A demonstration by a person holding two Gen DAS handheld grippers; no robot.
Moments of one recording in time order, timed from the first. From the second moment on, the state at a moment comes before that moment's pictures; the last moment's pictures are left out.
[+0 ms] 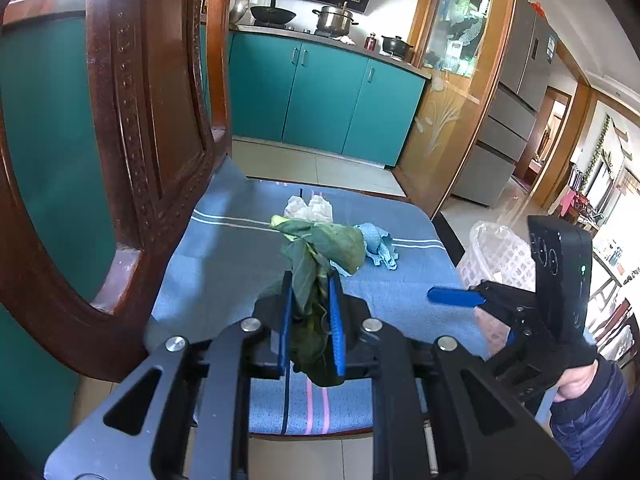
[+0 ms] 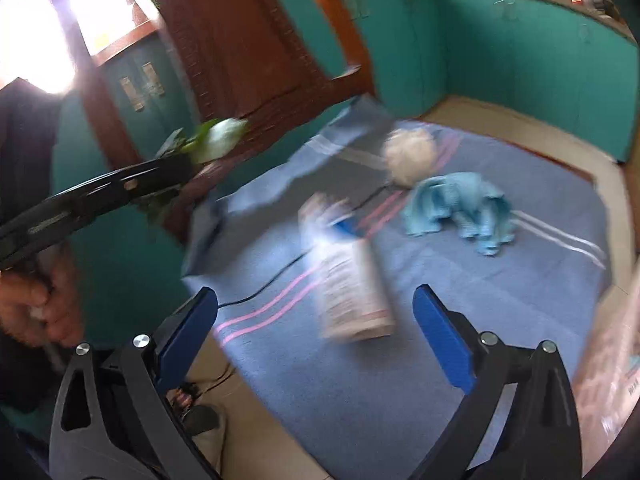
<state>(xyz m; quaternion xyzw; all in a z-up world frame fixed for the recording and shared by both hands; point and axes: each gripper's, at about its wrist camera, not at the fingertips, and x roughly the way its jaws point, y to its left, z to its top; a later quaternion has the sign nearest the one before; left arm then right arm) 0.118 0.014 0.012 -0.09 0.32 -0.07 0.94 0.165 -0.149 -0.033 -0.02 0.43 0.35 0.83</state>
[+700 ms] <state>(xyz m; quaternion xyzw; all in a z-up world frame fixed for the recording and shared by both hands) 0.118 0.026 0.016 -0.10 0.32 -0.05 0.94 0.174 -0.109 -0.073 -0.11 0.45 0.27 0.84</state>
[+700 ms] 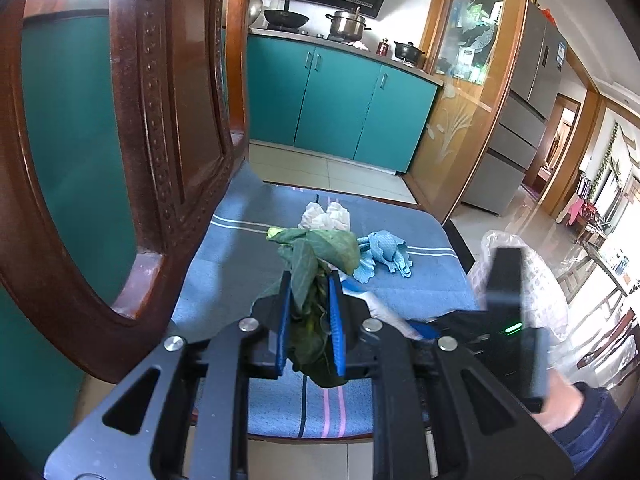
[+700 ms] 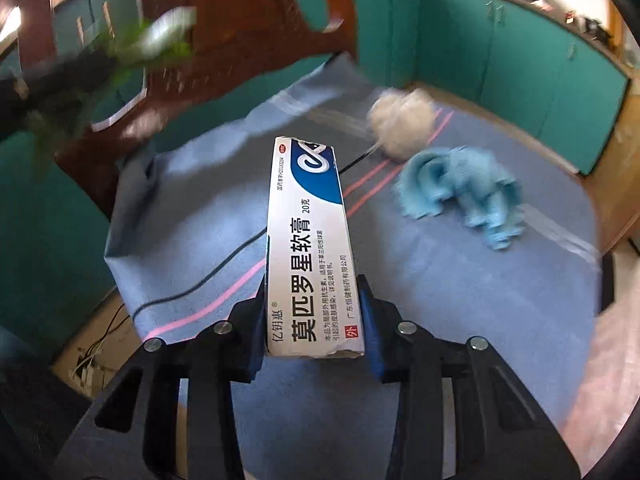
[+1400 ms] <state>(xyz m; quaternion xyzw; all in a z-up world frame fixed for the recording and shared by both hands) 0.119 0.005 0.007 -0.07 0.32 -0.06 0.94 0.127 -0.186 0.000 0.03 0.40 0.15 0.90</state>
